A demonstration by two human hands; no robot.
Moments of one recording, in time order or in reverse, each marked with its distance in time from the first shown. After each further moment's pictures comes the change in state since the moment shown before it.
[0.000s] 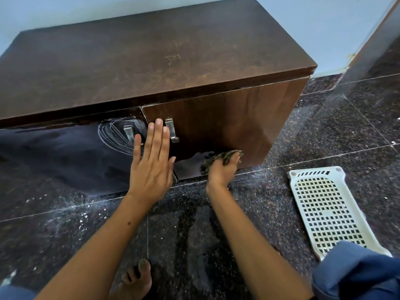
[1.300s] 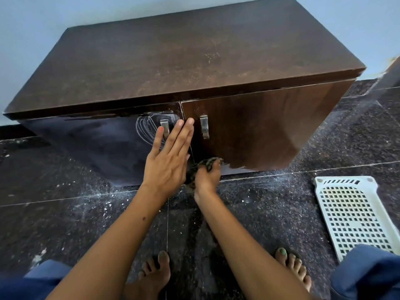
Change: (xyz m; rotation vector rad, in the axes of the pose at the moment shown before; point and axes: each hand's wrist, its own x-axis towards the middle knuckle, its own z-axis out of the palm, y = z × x) left_hand -0.007 -0.028 -0.019 0.245 -0.141 0.061; right_hand -0.075 0.031 0.047 0.001 -0.280 0.171
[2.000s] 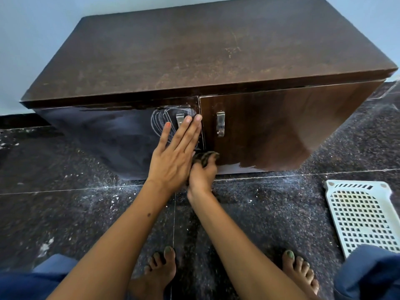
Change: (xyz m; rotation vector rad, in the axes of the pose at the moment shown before) left_hand -0.009 -0.013 0.003 0.085 0.034 -0.011; right_hand -0.021 0.011 0.034 0.084 -0.055 -0.006
